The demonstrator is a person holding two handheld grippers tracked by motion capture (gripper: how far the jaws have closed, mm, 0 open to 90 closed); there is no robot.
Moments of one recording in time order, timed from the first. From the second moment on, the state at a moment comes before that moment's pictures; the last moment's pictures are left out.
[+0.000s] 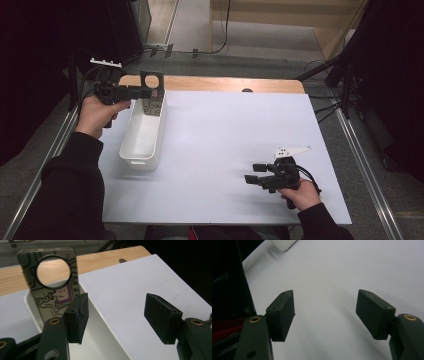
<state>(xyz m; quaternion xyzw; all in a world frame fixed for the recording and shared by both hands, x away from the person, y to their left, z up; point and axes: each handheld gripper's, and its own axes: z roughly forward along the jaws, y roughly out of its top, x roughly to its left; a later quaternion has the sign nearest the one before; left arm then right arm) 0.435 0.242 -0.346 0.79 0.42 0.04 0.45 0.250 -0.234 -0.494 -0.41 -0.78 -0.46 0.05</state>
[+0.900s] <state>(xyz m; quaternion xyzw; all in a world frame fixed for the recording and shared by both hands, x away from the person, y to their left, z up) 0.394 0.195 -0.360 0.82 0.35 0.03 0.45 0.251 -0.231 -0.495 -0.41 -0.79 -0.46 0.05</state>
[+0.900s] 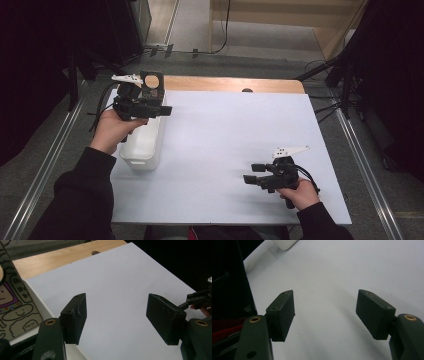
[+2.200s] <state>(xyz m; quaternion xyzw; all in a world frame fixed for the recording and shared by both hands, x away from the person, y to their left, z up) 0.338 0.163 -0.411 0.84 0.31 0.00 0.44 0.248 -0.231 -0.495 -0.40 -0.79 -0.46 0.05</state>
